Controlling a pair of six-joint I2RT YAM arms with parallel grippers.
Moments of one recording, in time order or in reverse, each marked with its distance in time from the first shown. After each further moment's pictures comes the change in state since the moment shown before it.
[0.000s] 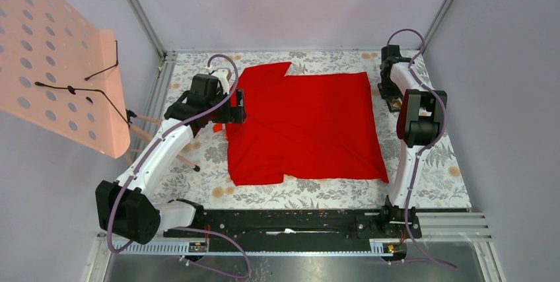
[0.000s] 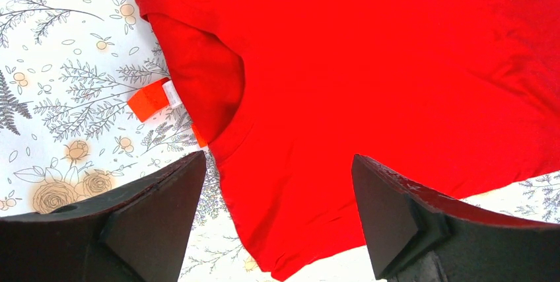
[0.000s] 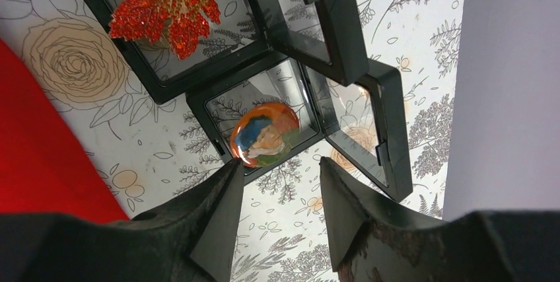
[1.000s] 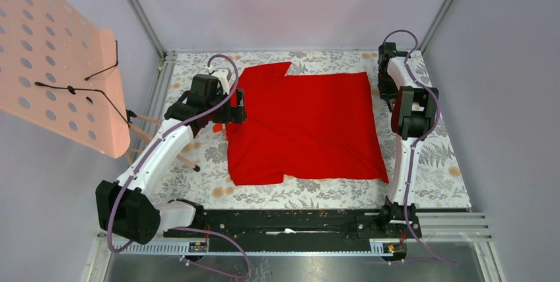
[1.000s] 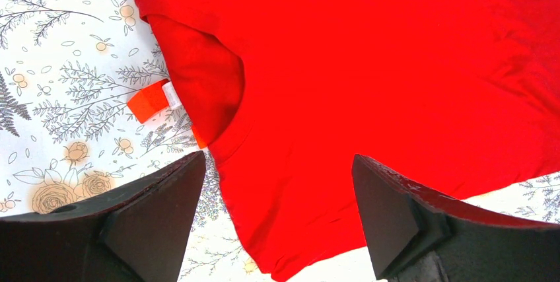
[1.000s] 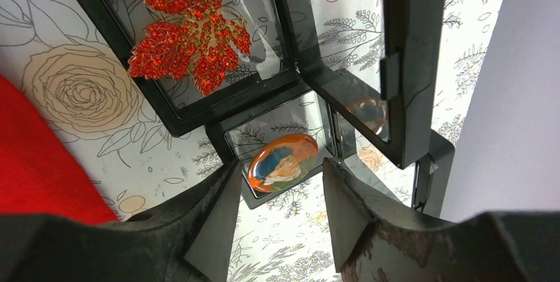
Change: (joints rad) left arm 0.000 0.000 -0.003 0.010 0.001 0.000; right arm 0.000 0.183 0.261 -0.196 -0.021 -0.034
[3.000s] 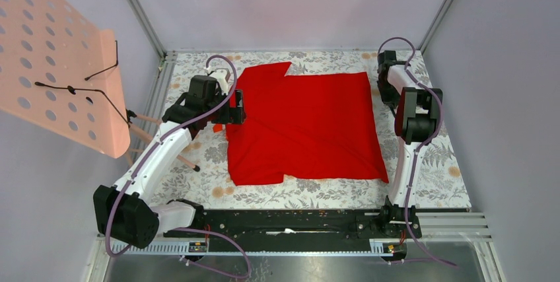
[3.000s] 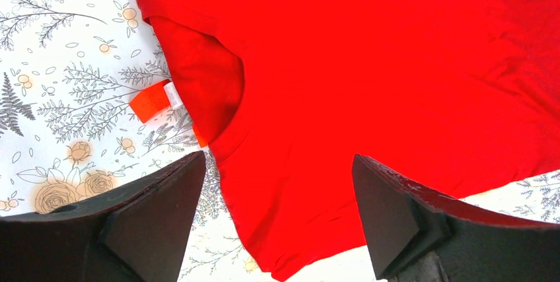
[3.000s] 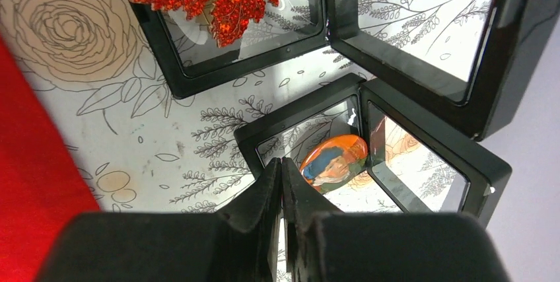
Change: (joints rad) left arm 0.000 -0.027 -0.013 0.003 0.000 0.002; right arm 0.003 -0.110 -0.249 0.172 -0.024 -0.105
